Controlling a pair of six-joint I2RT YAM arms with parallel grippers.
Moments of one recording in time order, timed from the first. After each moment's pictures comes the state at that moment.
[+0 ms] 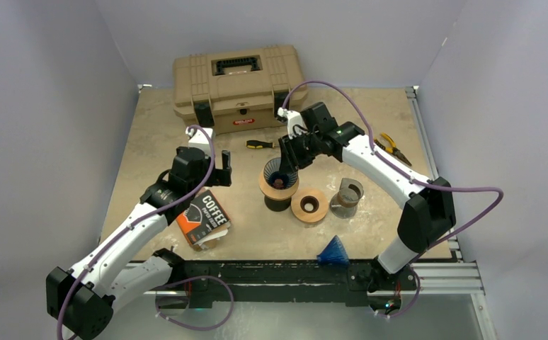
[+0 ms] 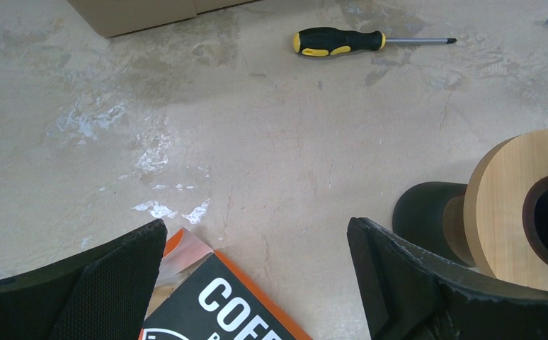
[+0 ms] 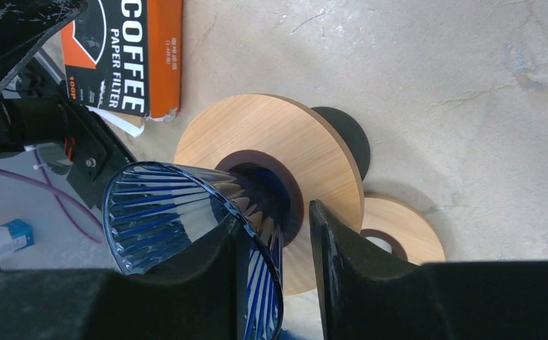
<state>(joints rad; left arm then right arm) -0.50 0.94 0.76 -0.36 -0.27 -0.27 0.60 1.62 1.41 -0.69 -0.41 0.12</state>
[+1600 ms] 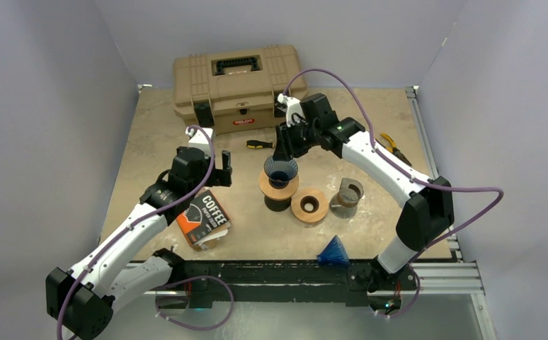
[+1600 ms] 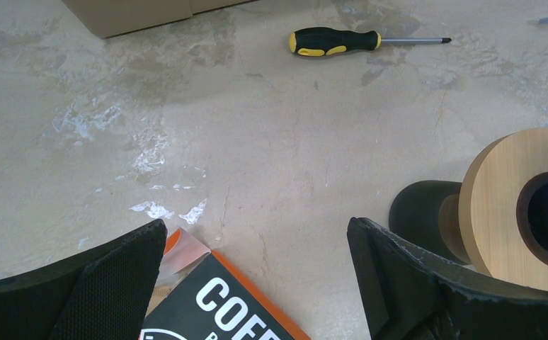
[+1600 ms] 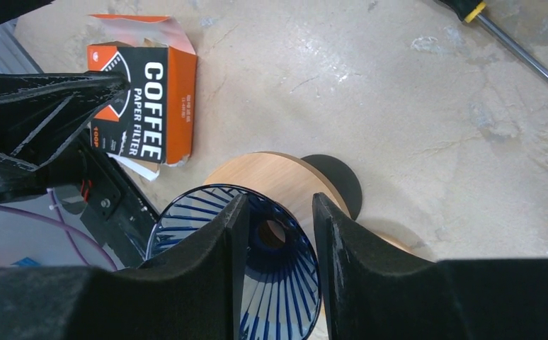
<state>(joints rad) -0.50 0.93 0.76 -0.36 -0.26 -0.27 0.60 1.63 1.47 -0.59 -0.37 0.18</state>
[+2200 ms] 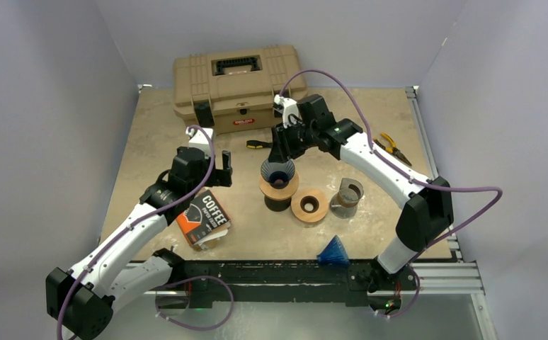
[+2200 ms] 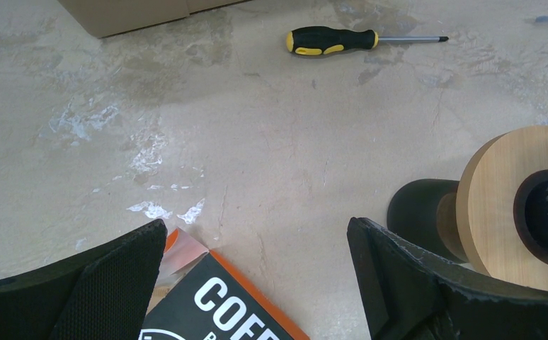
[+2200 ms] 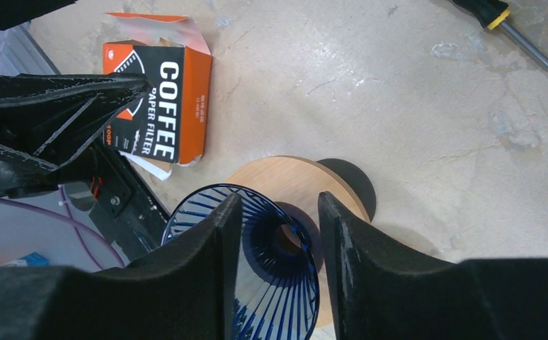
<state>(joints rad) -0.50 0.93 0.76 -0.36 -0.25 -0.27 0.62 1.63 1.47 -0.57 -0.39 0.20</state>
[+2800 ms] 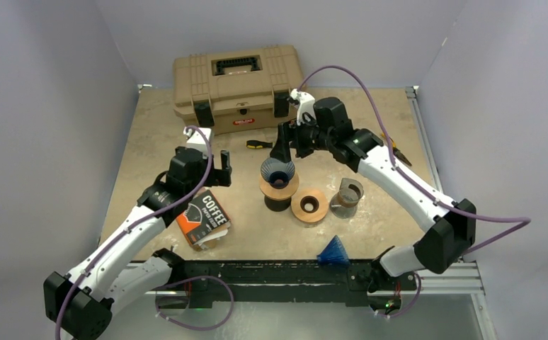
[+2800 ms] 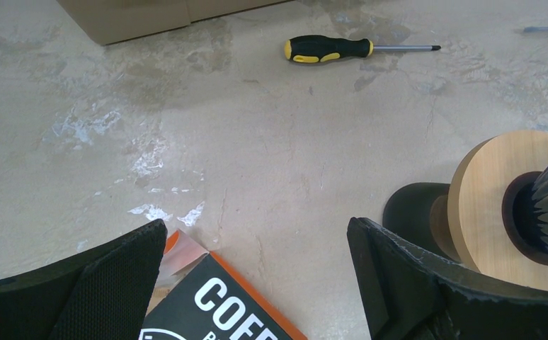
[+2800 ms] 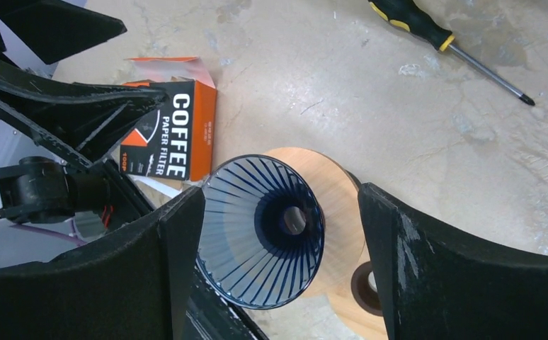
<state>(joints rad) -0.50 0.91 0.76 -0.36 -0.25 -0.27 0.62 1.46 1.38 -0.48 -0.29 0.26</state>
